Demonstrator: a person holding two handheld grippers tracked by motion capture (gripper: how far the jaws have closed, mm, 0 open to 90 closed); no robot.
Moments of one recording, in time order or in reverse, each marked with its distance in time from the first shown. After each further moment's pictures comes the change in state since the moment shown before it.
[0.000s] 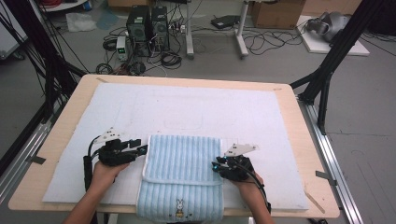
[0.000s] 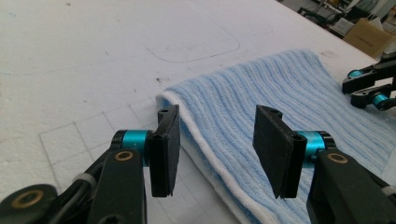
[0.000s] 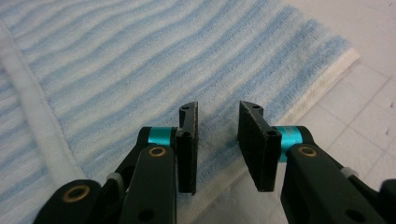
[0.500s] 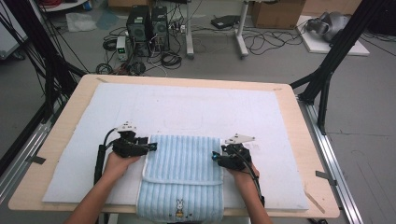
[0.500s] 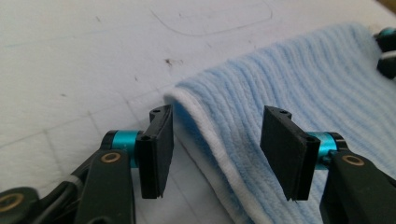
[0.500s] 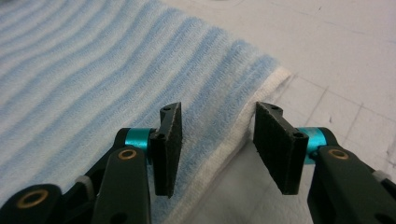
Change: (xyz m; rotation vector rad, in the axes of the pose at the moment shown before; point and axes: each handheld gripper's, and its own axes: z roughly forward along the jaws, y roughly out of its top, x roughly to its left) left arm 0.002 0.008 0.046 0.170 0.046 0.005; right arm -0.019 0.014 0.019 -0.018 -0.137 0.118
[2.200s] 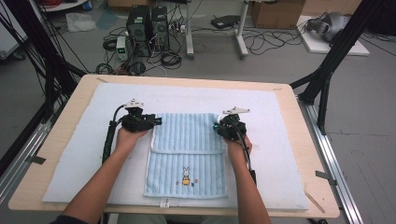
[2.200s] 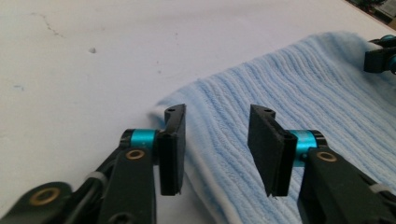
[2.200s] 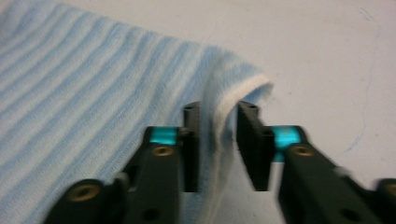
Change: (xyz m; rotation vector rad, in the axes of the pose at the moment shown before) left arm 0.035 0.060 0.035 -0.095 0.050 -0.001; right arm -0.046 0.064 0.043 -0.054 -0.121 0.097
